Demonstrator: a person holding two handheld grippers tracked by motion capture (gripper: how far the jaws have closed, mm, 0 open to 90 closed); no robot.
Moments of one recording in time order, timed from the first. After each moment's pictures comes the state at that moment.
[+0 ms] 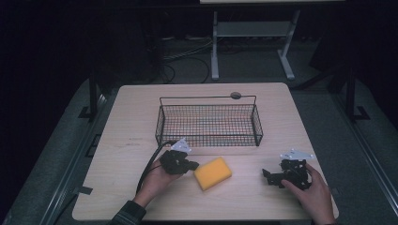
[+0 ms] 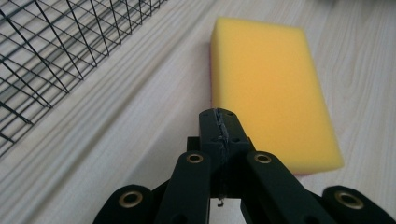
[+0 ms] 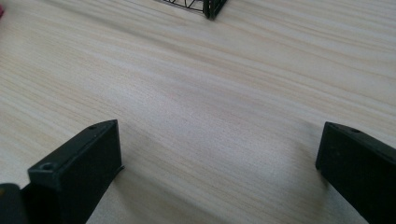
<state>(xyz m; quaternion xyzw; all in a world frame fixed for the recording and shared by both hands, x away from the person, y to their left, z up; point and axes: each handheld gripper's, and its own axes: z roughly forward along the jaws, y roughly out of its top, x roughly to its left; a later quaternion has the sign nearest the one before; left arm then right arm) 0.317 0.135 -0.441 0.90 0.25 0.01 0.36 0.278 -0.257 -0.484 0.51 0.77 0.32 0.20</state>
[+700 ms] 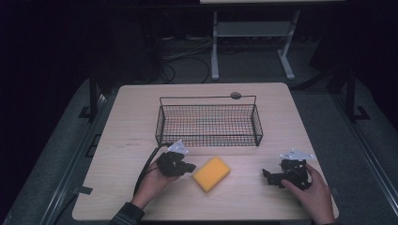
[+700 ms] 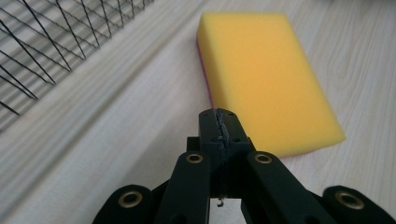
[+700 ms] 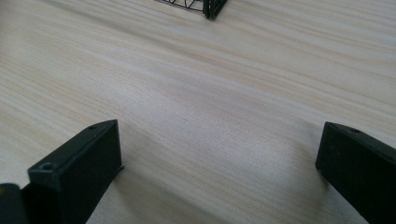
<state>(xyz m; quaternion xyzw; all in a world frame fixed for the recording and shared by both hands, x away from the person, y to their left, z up) 0.312 0.141 -0.434 0.89 0.27 0.01 0.36 0.278 -0.257 -0.483 0.51 0.77 0.32 0.20</state>
